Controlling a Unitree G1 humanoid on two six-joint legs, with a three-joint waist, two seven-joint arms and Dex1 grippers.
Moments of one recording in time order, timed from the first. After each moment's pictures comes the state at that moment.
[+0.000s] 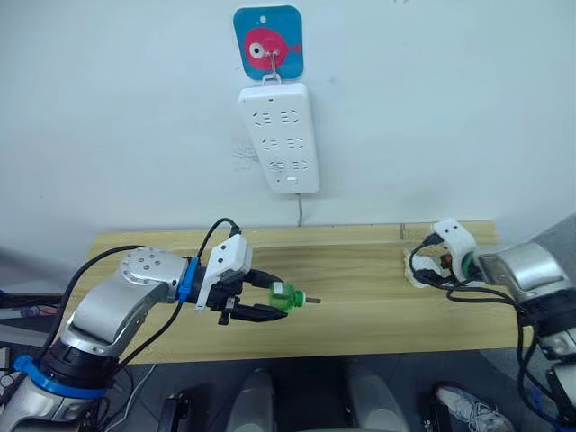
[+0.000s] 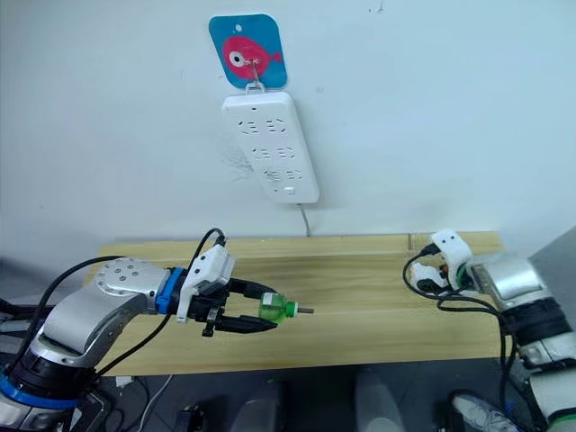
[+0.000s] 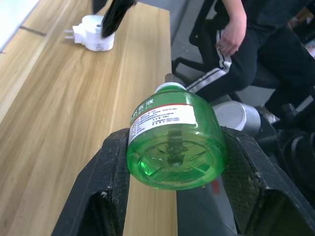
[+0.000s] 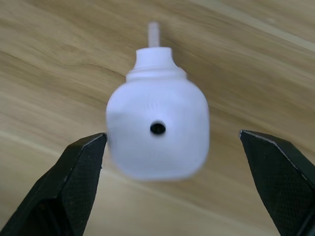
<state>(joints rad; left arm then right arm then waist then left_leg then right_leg) -0.27 0.82 -0.15 -0.30 -0.51 0.52 -1.24 -0.47 -0.84 0.13 0.04 0.35 1.17 0.58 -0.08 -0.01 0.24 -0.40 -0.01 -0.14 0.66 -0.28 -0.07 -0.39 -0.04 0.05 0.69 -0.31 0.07</state>
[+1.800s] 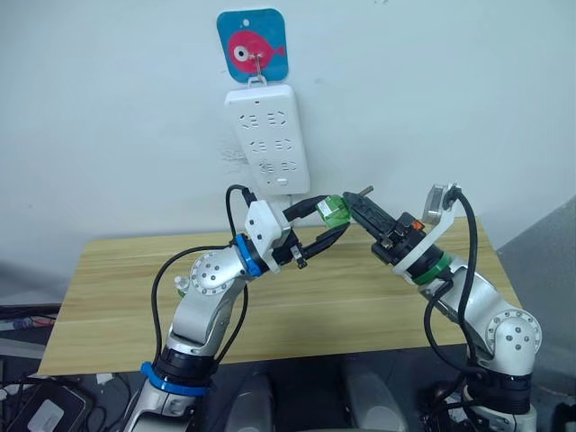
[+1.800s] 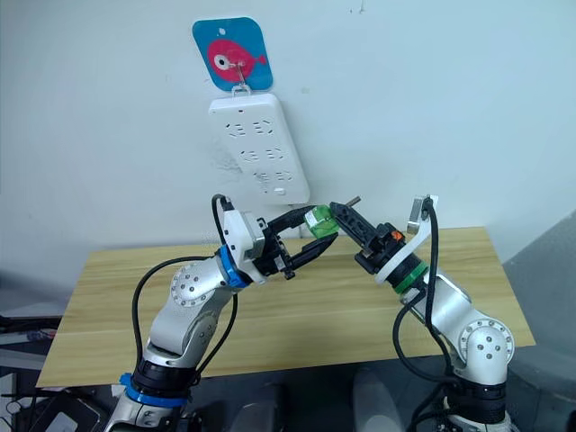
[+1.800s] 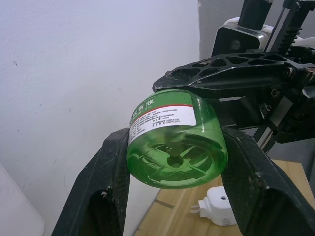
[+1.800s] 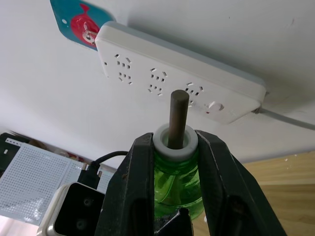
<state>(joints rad) -0.31 0.28 -0.17 -0.25 -0.31 0.05 -0.78 -0.23 -0.19 -0.15 -0.51 1.67 0.80 -0.23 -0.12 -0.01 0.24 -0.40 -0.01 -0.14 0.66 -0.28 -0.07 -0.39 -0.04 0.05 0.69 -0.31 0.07</state>
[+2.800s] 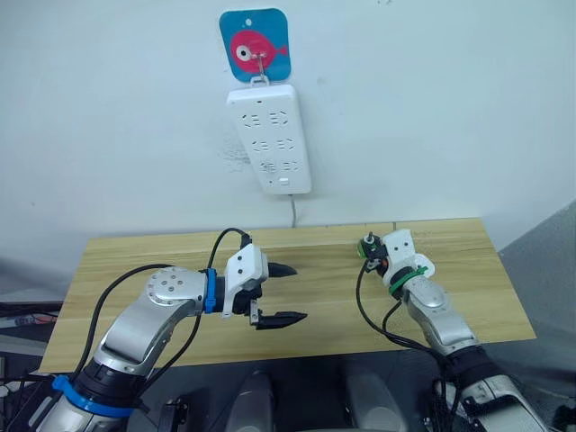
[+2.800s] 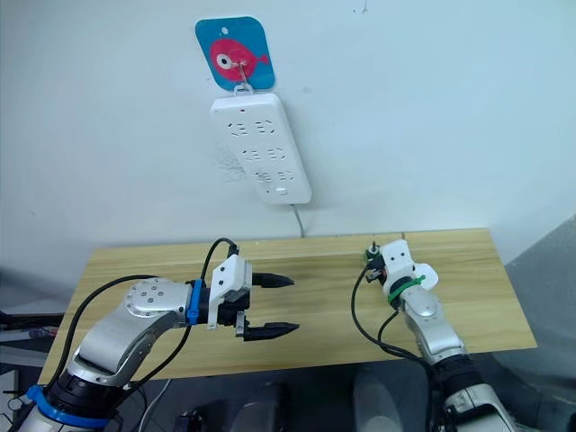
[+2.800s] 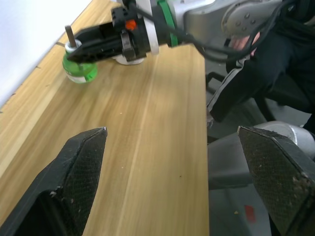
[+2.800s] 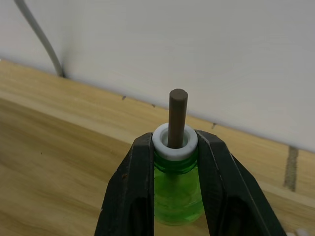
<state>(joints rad) -0.20 0.69 -0.19 -0.34 -0.38 0.44 -1.06 -0.33 -0.29 0.21 0.46 0.15 -0.12 0.22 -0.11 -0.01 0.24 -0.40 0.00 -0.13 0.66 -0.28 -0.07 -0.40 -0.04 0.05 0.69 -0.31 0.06</state>
